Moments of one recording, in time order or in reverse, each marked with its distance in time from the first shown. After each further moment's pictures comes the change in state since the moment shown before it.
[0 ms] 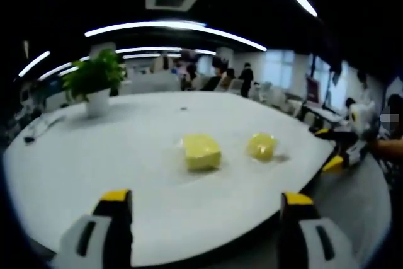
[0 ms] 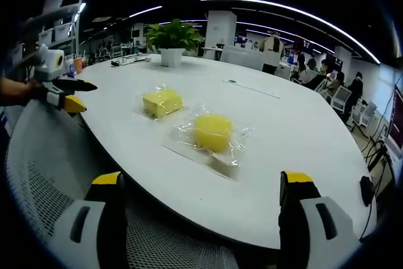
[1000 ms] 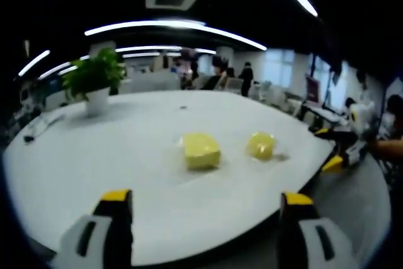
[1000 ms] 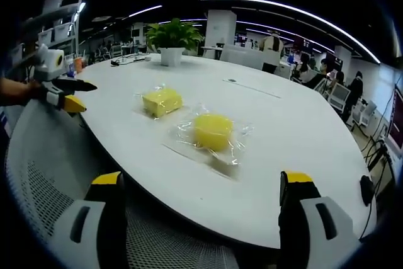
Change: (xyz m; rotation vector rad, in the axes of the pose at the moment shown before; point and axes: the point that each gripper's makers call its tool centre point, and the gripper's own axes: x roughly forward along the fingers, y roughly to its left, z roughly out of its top) left arm 0.000 -0.001 -0.002 -0.004 0.010 -0.003; right arm 0.000 0.000 -0.001 0.001 0.005 0.000
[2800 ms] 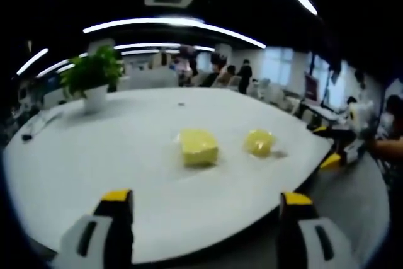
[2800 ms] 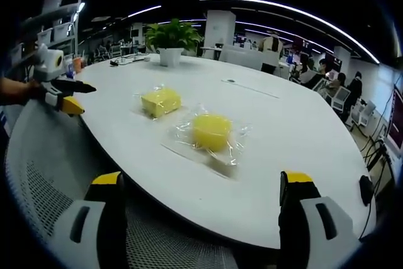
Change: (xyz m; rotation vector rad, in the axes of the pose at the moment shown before) left arm 0.001 -0.003 -0.004 -0.005 0.027 -0.019; right arm 0.000 -0.001 0.000 0.000 -0.003 -0.007
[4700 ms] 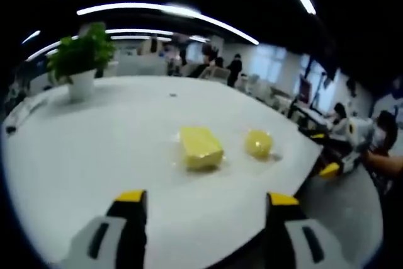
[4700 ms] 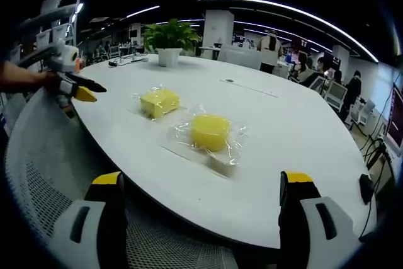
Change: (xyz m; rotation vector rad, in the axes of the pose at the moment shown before) left arm 0.030 0.026 0.011 -0.063 0.067 -0.131; right arm 0.000 -0.002 0.000 0.008 0.002 -0.007
